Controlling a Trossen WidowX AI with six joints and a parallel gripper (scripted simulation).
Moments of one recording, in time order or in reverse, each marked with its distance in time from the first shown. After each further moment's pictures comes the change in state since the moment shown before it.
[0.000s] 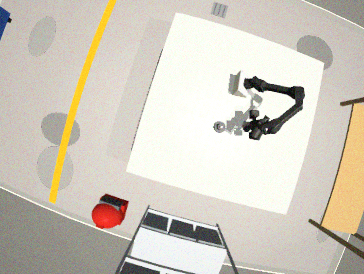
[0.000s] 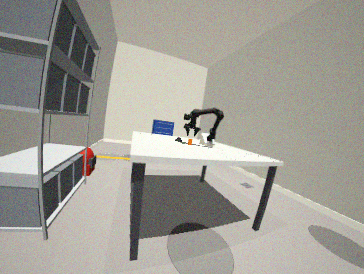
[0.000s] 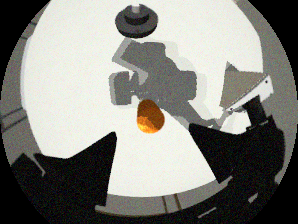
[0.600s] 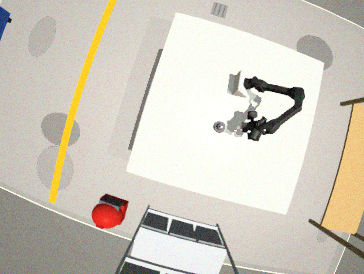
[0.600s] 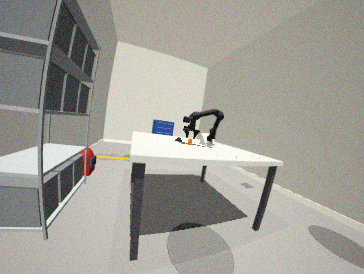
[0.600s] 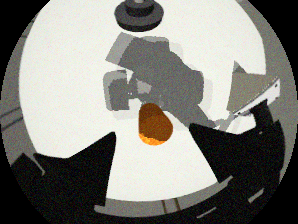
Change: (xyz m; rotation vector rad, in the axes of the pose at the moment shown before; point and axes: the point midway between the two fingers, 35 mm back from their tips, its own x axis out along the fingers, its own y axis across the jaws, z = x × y) arm 0.027 0.003 0.000 -0.012 -0.007 0.000
